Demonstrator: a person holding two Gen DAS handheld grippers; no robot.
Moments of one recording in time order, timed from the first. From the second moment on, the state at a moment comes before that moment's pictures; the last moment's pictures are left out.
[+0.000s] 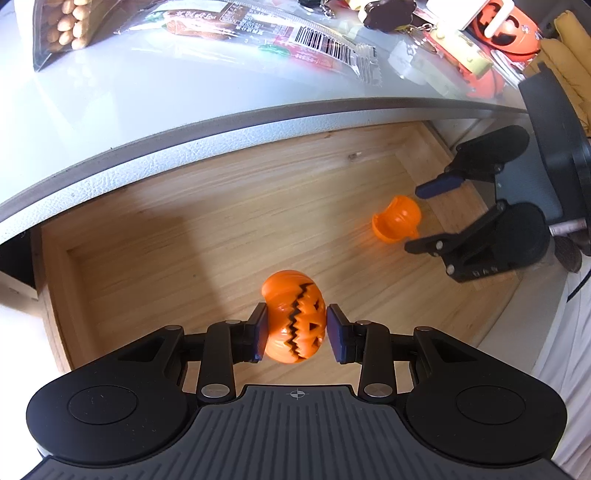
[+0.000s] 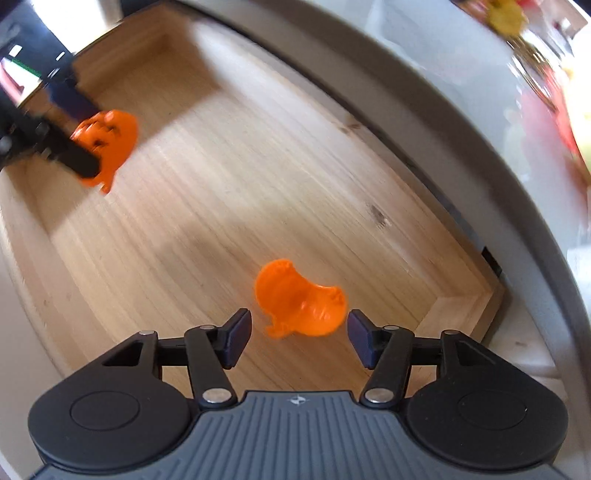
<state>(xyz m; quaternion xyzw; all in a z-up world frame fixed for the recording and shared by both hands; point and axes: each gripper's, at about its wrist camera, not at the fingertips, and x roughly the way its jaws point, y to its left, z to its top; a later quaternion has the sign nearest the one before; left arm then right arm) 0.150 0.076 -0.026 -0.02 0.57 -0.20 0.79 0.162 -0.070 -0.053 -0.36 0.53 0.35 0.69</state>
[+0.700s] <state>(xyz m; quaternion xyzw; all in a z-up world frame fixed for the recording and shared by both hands) 0.150 0.071 -0.026 -0.01 0.59 -0.20 0.78 0.178 -0.049 -0.086 -0.32 0.58 0.37 0.66</state>
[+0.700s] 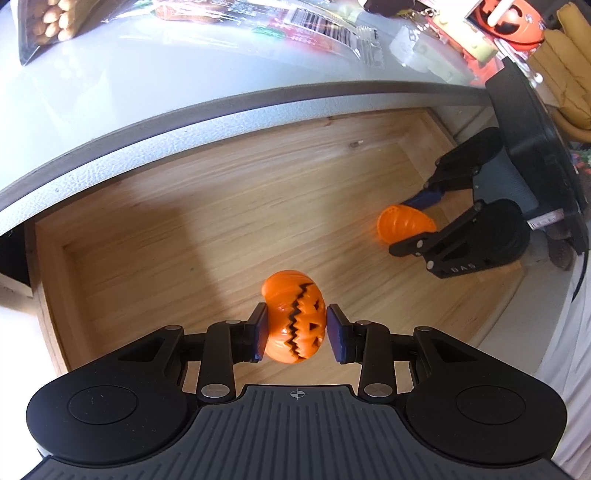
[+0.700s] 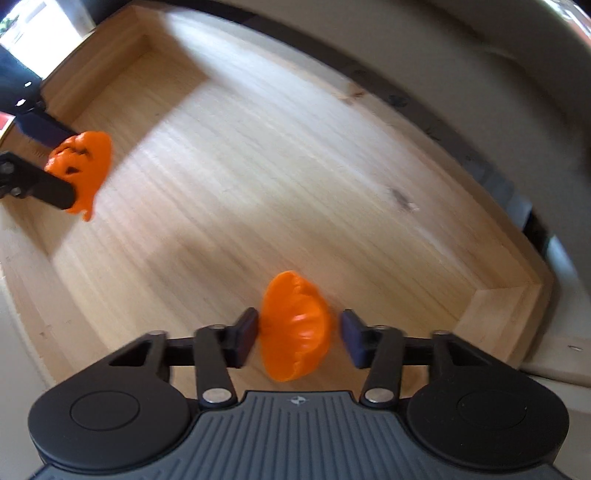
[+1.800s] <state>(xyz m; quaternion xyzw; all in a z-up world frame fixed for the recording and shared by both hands) 0.216 0.095 0.076 -0.10 0.39 -0.12 0.91 0.219 -0.077 0.116 -0.20 0.33 0.31 0.87</state>
